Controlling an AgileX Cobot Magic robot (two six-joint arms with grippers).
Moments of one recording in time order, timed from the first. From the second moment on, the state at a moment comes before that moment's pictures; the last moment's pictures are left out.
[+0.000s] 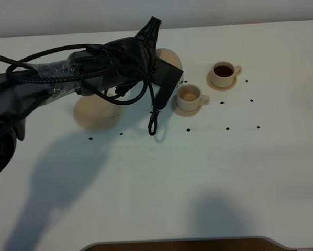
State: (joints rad) left arm -0.62 2.14 -1.52 1.02 0.40 0.78; right arm -0.08 -0.01 -0.49 0.02 1.07 -0.11
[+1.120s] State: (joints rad) left arm -0.67 2.17 -1.52 1.35 0.42 0.67; right arm -0.08 -0.01 -0.49 0.02 1.07 -0.11
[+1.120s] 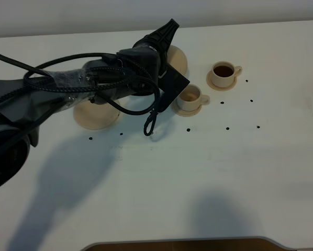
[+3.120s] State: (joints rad) left arm -0.72 2.21 -1.52 1.69 0.46 0.58; right arm -0.08 -0.01 -0.49 0.02 1.07 -0.11
